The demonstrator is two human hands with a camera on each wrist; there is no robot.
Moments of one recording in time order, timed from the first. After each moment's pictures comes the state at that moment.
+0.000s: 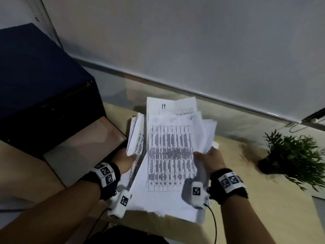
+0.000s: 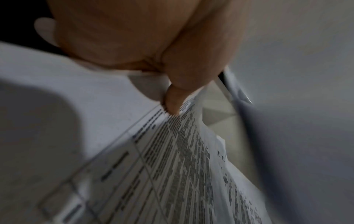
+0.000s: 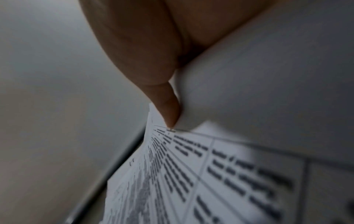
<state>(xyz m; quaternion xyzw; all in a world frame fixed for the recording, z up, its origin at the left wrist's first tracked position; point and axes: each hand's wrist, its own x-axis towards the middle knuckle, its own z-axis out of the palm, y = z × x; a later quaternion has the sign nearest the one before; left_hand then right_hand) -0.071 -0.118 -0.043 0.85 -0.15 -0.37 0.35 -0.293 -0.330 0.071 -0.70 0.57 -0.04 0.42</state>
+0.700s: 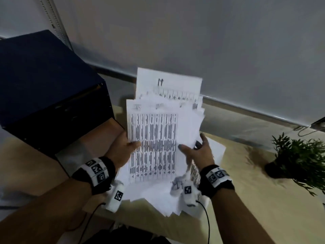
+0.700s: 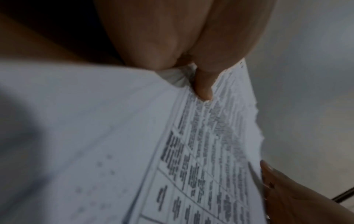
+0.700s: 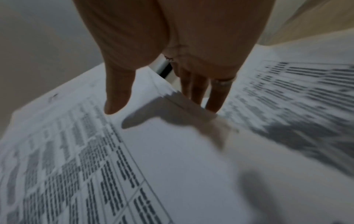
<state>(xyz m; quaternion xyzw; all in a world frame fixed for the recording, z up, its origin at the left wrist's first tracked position) -0.058 -0.102 0.042 0.74 -0.25 -0.29 0.56 -0.251 -0.304 0.055 -0.59 0.47 -0.17 0.63</state>
